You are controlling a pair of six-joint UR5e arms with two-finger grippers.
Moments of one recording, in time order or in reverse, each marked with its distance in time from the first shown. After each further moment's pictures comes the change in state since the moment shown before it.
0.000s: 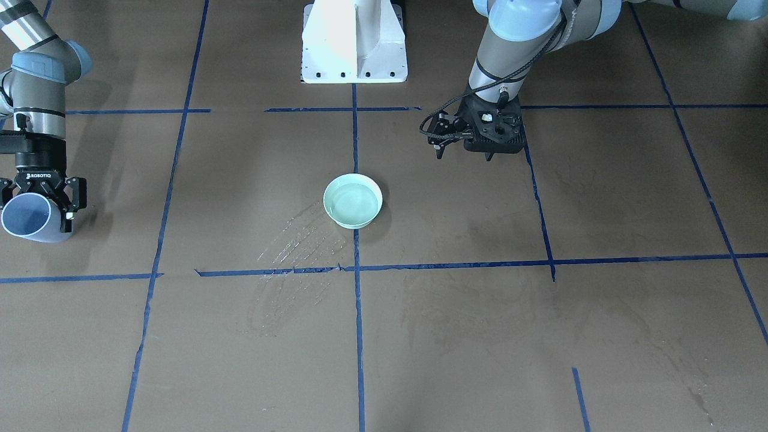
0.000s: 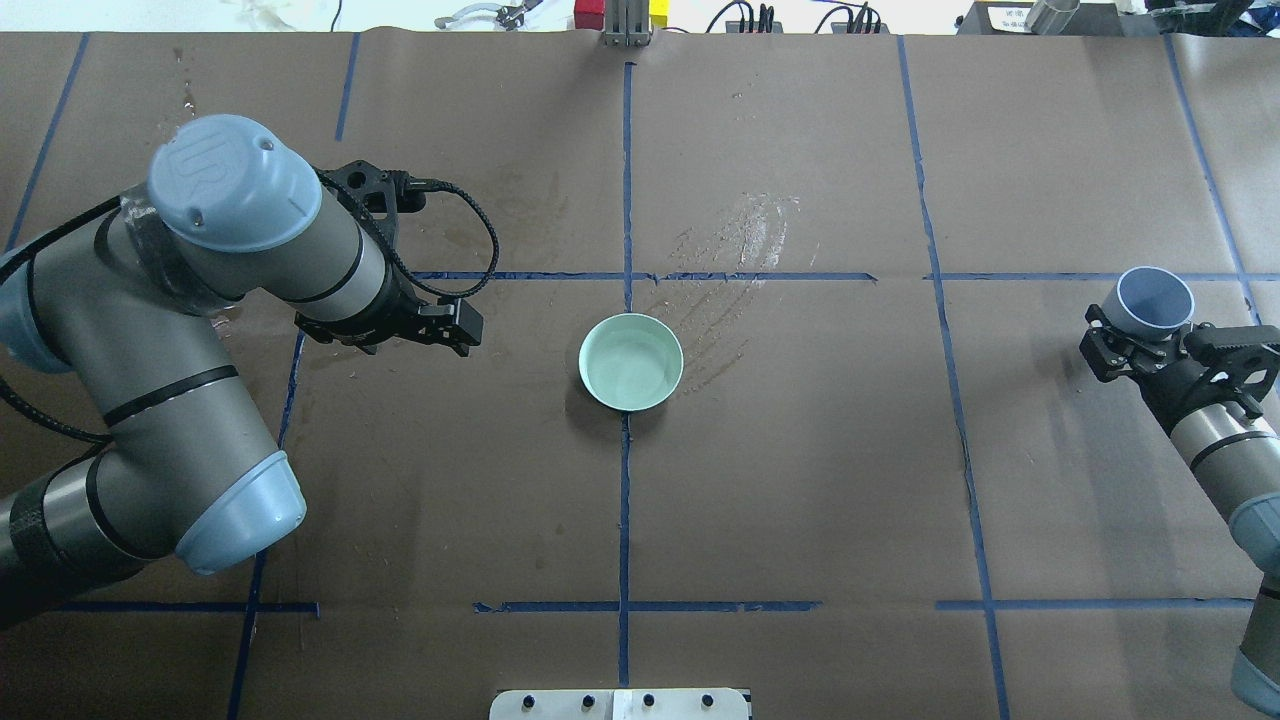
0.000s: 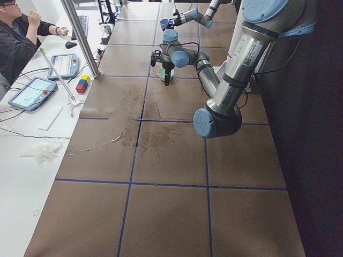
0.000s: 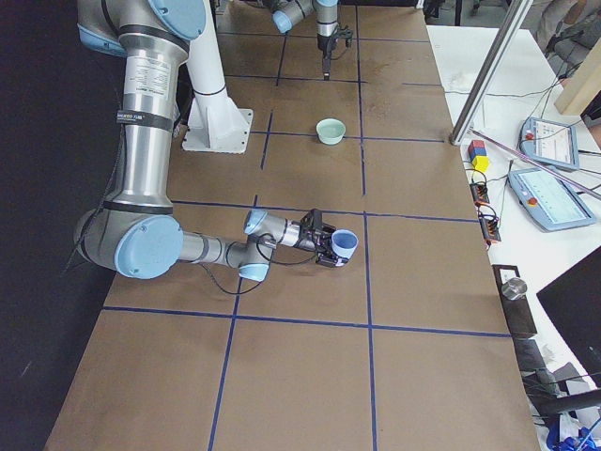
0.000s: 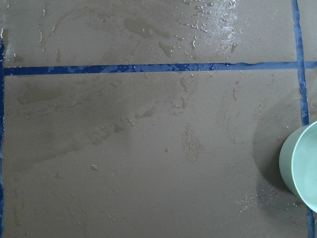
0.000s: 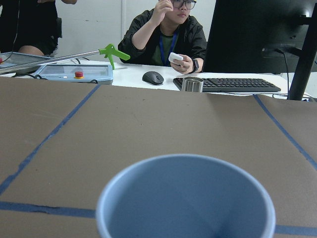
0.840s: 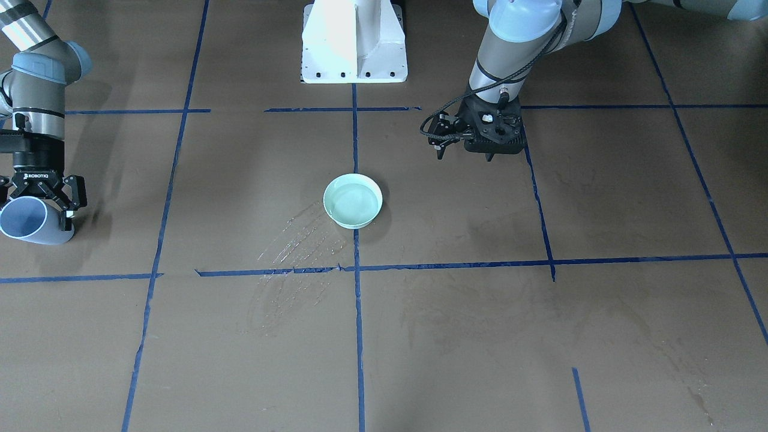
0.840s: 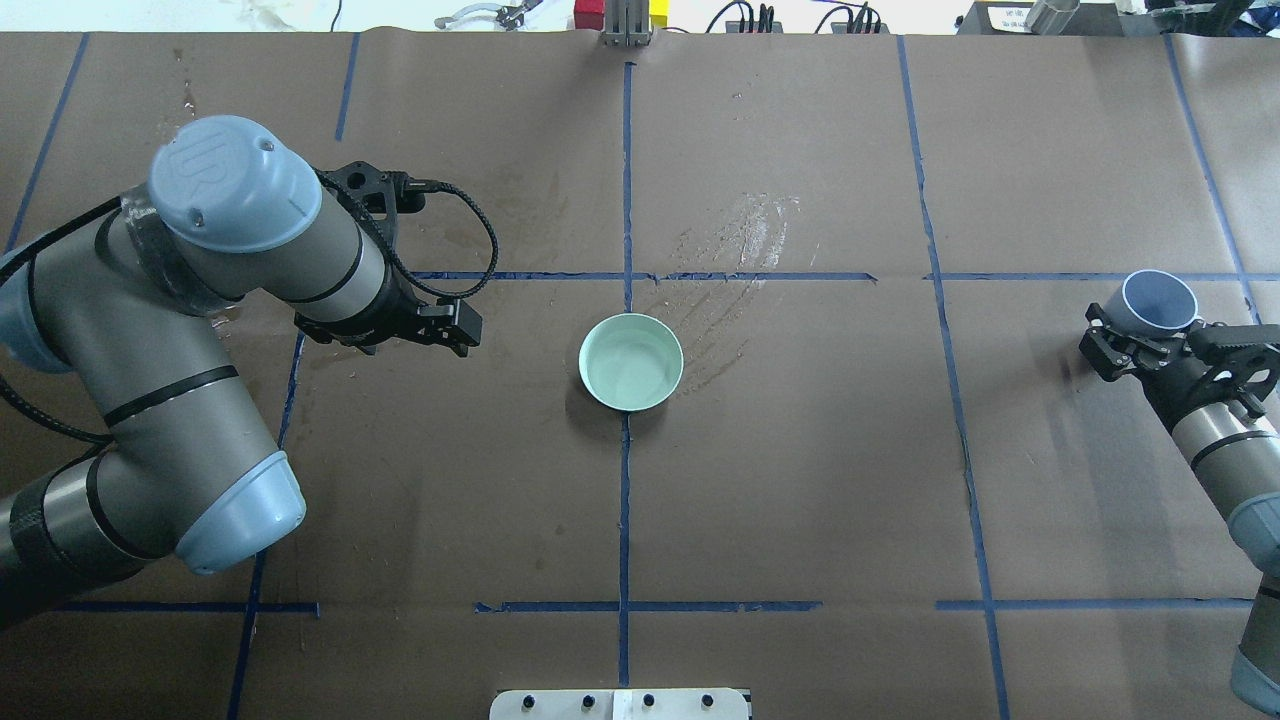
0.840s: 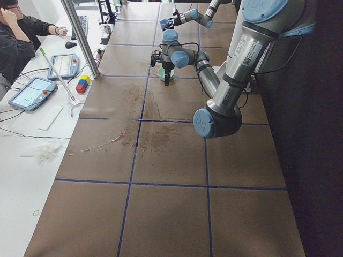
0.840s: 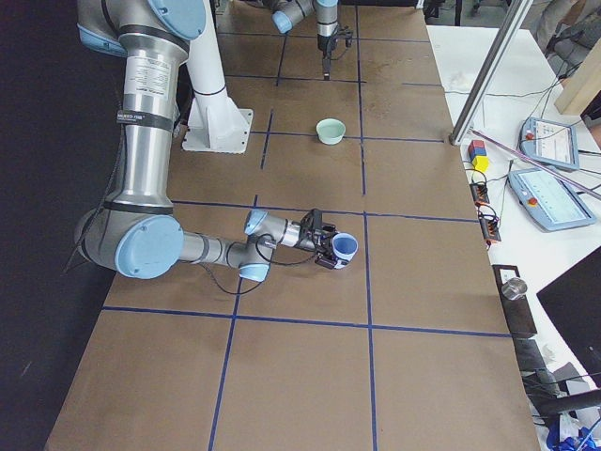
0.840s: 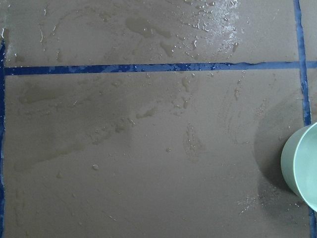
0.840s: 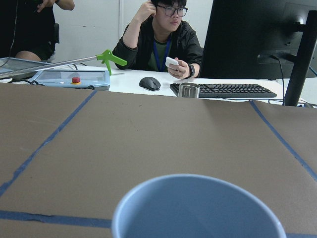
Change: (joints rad) left arm 0.000 0.001 0.001 0.000 0.000 0.001; right arm 0.001 0.001 -0.003 0.003 -0.025 0.000
